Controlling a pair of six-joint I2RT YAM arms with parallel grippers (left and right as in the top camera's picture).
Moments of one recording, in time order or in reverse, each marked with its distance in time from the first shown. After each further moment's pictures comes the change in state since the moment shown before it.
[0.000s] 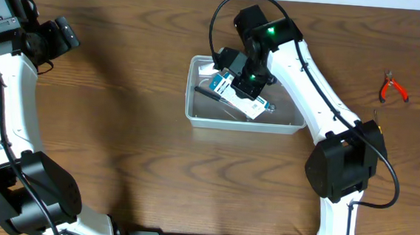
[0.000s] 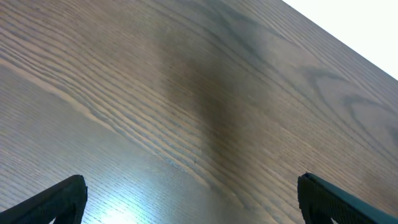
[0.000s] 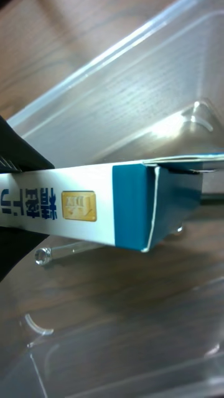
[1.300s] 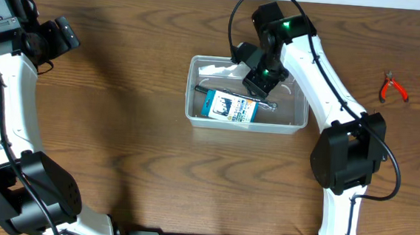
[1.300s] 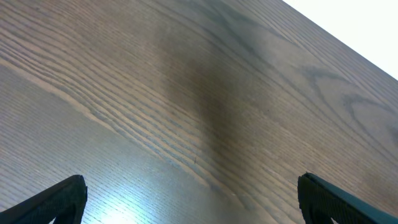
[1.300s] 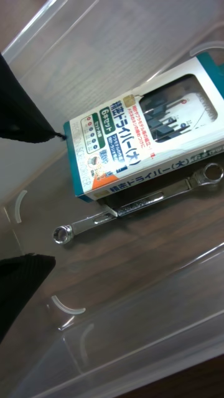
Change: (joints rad) left arm 0.000 0.000 0.000 0.000 0.000 0.000; right arm -0.088 0.037 -0.008 0.013 0.041 0.034
